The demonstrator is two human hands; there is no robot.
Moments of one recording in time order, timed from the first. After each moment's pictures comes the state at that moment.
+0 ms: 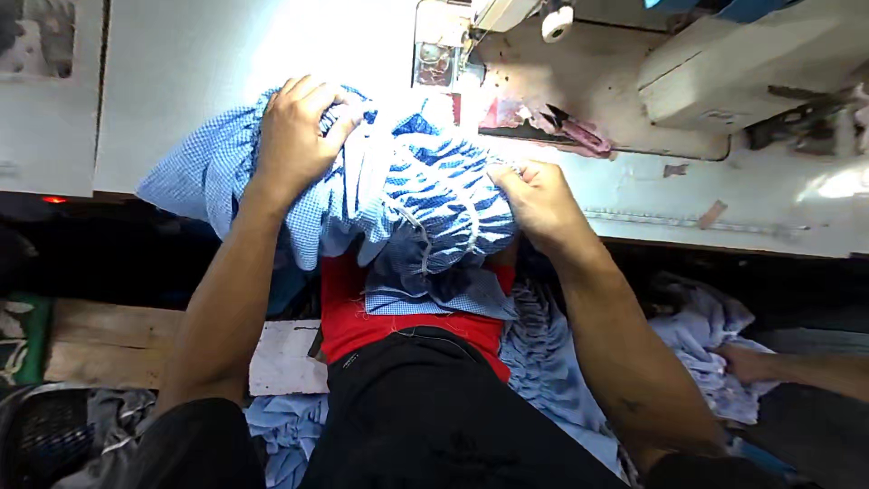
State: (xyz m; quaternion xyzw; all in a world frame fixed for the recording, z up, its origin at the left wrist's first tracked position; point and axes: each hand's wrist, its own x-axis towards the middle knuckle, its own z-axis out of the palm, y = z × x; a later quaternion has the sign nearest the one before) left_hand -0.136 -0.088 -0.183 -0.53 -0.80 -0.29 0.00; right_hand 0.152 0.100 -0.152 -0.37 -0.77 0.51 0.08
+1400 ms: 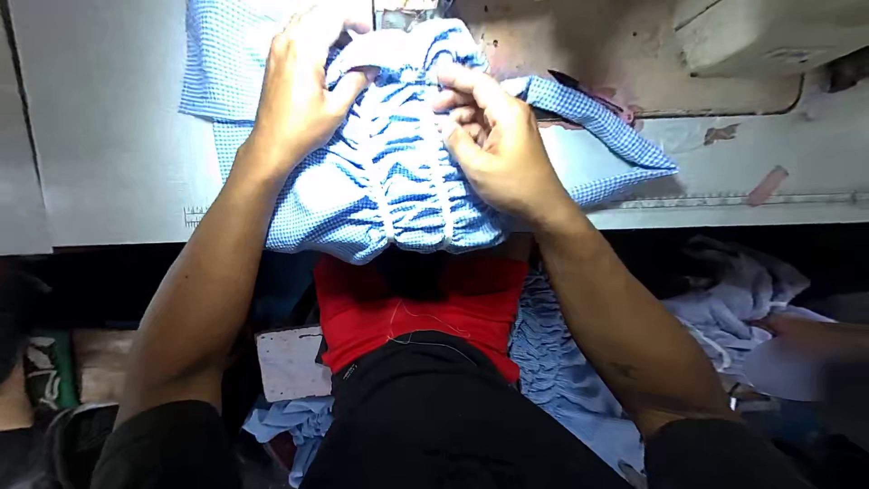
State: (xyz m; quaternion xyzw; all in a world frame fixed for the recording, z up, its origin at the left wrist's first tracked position) left_hand -0.148 -0.002 -0.181 -0.59 -0.74 -0.32 -0.06; right_hand 0.096 0.125 -0.170 -0.19 -0.85 0.47 0.16
